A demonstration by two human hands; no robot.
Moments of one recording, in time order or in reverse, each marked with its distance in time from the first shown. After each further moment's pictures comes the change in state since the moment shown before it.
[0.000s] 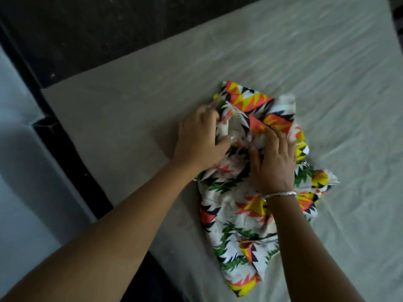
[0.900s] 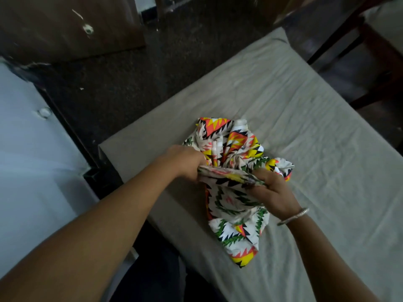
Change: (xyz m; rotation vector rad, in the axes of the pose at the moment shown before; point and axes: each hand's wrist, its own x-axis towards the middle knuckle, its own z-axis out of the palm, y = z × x) left_hand -0.064 0.119 -0.127 0.665 -0.715 0.263; right_hand -0.117 0.010 -0.174 0.822 -0.241 -0.142
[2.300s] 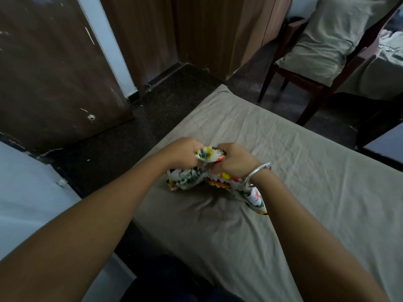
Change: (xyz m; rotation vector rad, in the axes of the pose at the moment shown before) left_hand -0.132 0.149 -0.112 -0.198 0.268 0.132; right_hand -0.078 -0.144 -0.074 -0.231 0.106 0.112
